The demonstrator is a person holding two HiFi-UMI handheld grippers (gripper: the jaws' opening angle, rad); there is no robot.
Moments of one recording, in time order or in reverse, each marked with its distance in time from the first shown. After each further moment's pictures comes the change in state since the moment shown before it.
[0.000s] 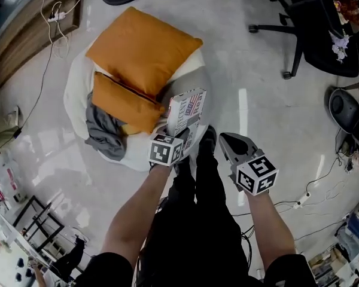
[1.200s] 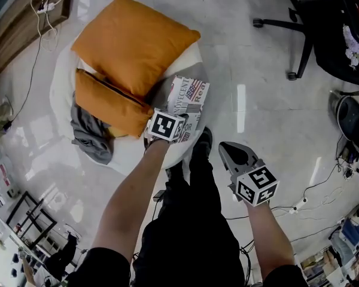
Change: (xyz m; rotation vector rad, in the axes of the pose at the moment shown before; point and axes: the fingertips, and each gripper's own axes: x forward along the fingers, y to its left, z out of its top) left arm 0.120 0.053 0.018 0.069 0.190 0.035; right arm 0.031 -0.056 -0.053 0.029 0.073 0.017
